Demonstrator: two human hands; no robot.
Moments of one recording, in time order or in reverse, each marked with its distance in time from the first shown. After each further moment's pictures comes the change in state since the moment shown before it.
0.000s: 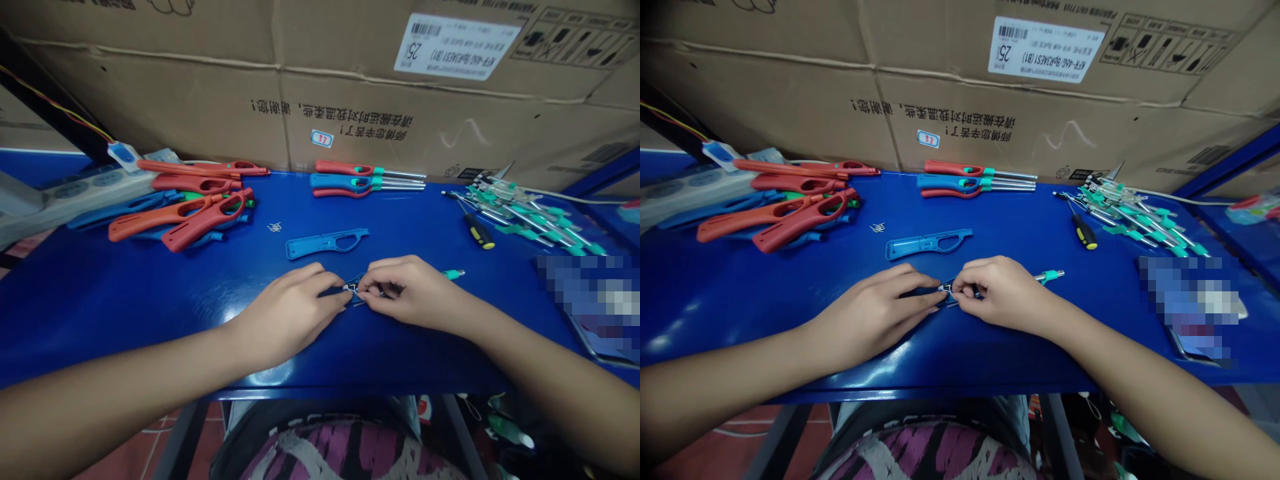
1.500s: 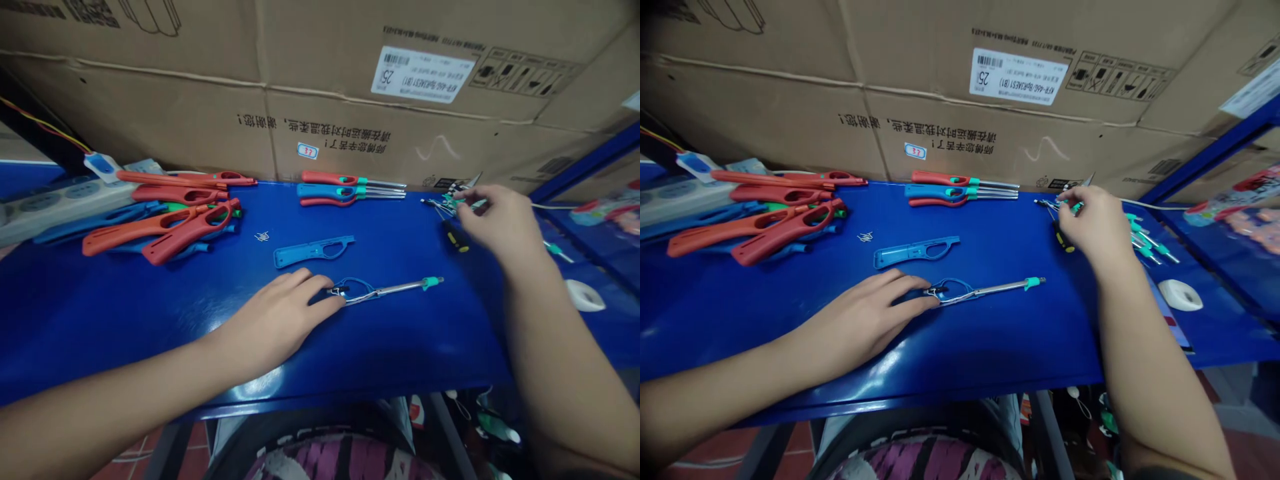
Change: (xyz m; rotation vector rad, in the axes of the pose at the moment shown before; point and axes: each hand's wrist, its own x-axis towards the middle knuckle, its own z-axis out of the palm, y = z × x) left_hand 0.001 -0.002 -0.006 0.095 -0.149 -0.011; right_hand -0.032 0.079 -0.105 -0.594 0.628 0.779
